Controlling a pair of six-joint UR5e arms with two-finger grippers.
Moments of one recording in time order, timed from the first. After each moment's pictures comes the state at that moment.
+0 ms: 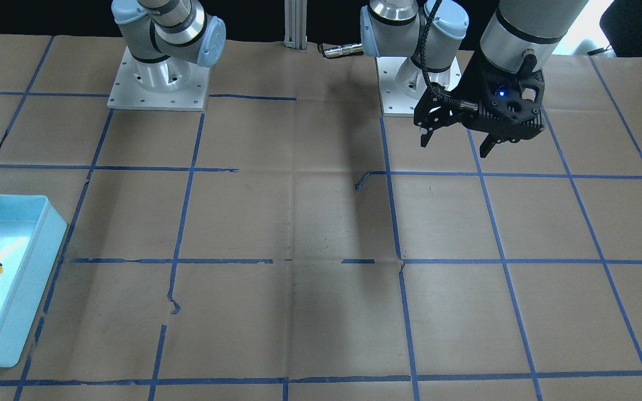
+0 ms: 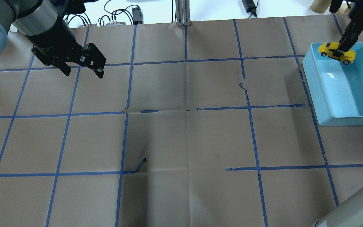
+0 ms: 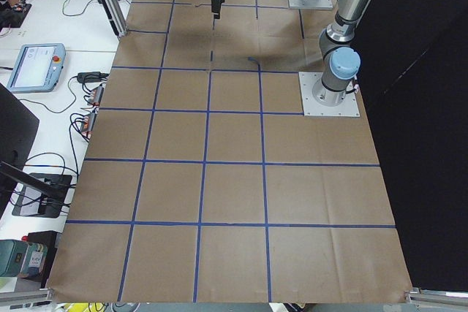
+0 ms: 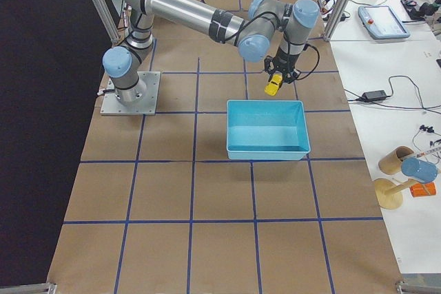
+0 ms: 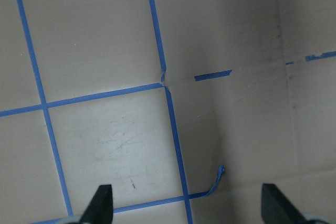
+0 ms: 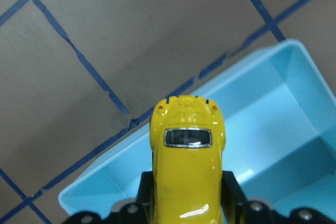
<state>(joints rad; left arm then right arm) -1.54 -1.57 -1.55 -1.58 1.53 0.20 1.16 -1.15 1.29 -1.65 -1.62 -1.25</state>
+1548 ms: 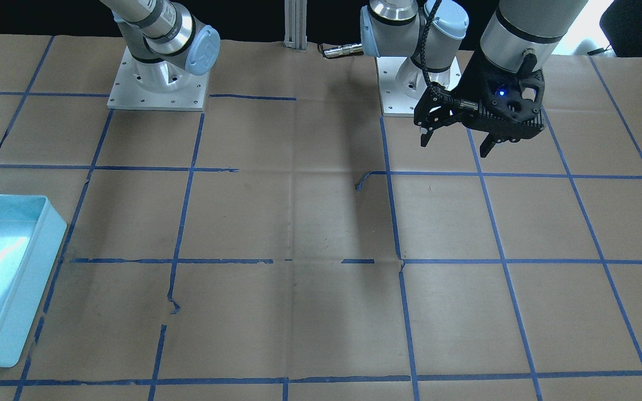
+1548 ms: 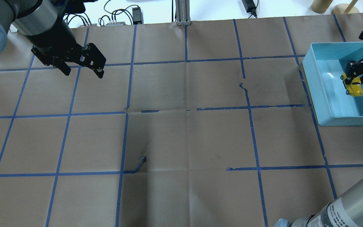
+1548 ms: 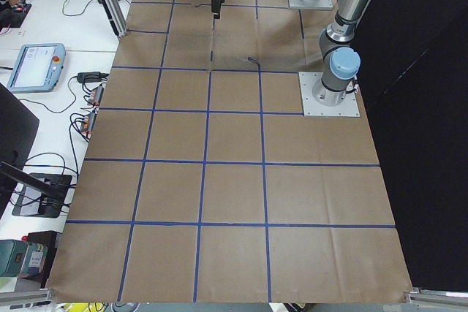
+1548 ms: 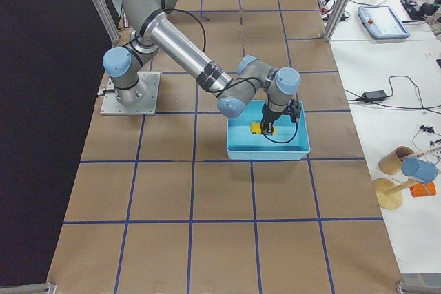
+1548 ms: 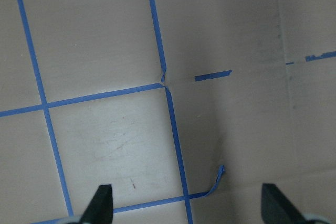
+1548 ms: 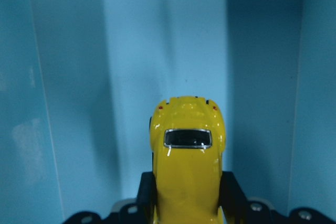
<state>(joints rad) -1.54 -1.57 -1.55 -1.58 1.53 0.20 0.98 -1.06 1.56 -2.02 -1.59 -0.54</state>
